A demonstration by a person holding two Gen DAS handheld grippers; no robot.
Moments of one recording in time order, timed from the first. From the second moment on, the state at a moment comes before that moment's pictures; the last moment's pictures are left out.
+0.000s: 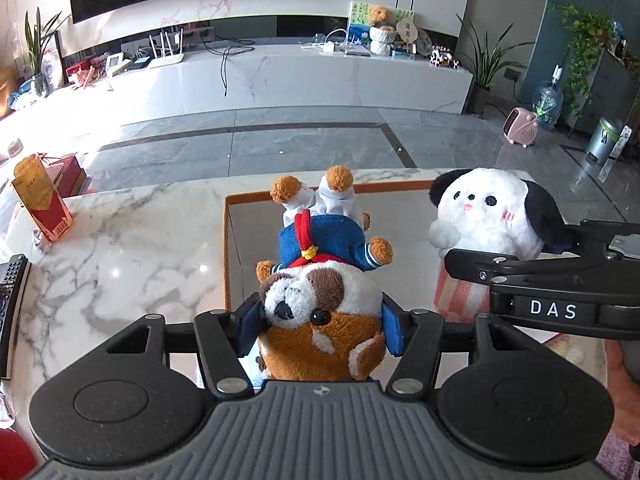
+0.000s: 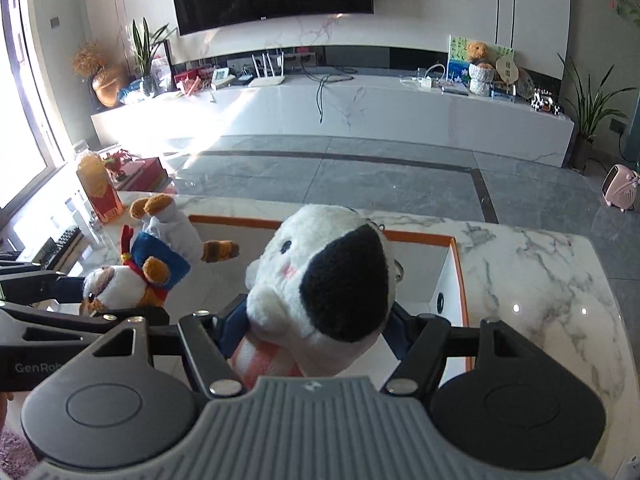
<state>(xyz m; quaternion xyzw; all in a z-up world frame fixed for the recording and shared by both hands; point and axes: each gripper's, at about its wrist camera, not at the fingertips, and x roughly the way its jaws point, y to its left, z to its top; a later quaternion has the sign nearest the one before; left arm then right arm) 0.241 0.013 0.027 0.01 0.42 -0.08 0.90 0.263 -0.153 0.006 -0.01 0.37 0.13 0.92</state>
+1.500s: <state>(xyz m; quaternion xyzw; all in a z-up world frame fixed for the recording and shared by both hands) 0.242 0.025 0.027 0.07 0.42 -0.07 0.90 0.308 -0.159 -0.096 0.02 0.55 0.14 0.82</state>
